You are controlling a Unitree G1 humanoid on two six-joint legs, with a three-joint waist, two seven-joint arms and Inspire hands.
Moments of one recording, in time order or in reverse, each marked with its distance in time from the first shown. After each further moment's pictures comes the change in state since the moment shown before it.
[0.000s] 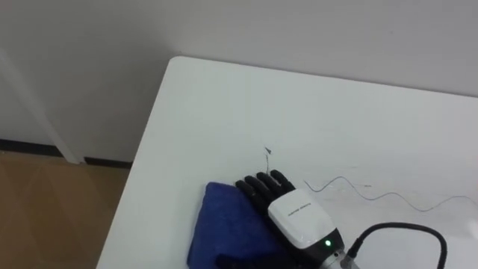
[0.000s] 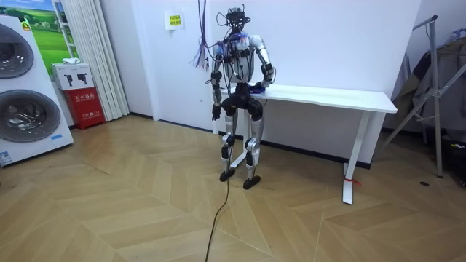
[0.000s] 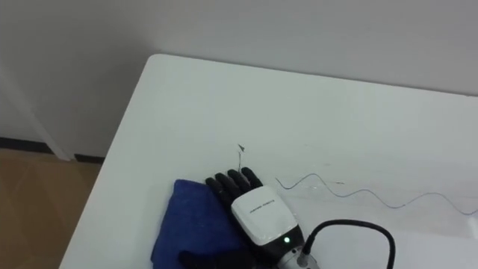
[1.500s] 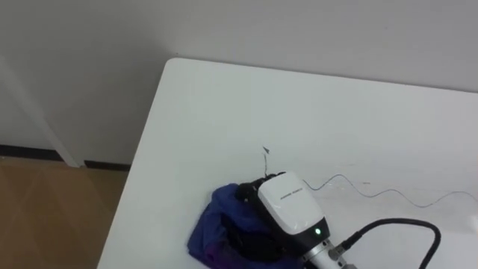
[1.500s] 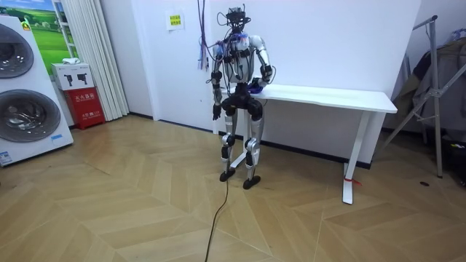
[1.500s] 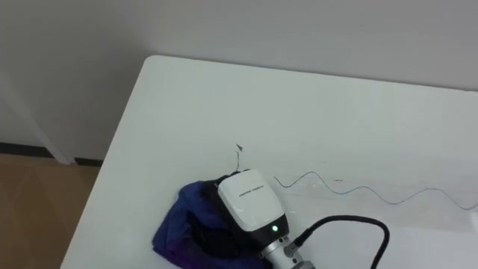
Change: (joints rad) left arm -0.018 0.000 -0.017 -0.011 -0.118 0.002 -0.027; right arm -0.066 0.044 0.063 -0.001 0.126 -0.023 -0.124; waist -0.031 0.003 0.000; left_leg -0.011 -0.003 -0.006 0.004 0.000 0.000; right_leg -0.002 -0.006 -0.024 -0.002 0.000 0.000
